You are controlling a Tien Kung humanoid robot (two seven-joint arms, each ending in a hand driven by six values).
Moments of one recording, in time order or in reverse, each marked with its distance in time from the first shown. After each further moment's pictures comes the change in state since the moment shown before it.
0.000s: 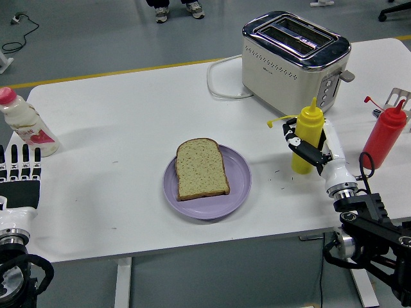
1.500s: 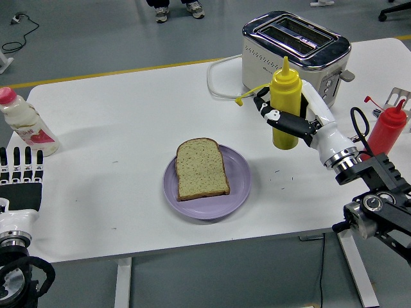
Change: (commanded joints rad) left arm 0.010 0.000 0.005 -0.001 0.001 0.001 0.001; right arm 0.011 -0.114 0.151 0.401 -0.355 0.119 -0.421
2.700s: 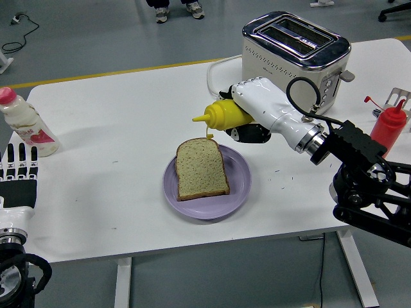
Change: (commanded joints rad) left arm -0.011 0.000 -0.014 -0.001 0.000 0.001 0.002; right arm 0.272 -0.064 -0.177 0.012 -0.868 0.113 -0.392
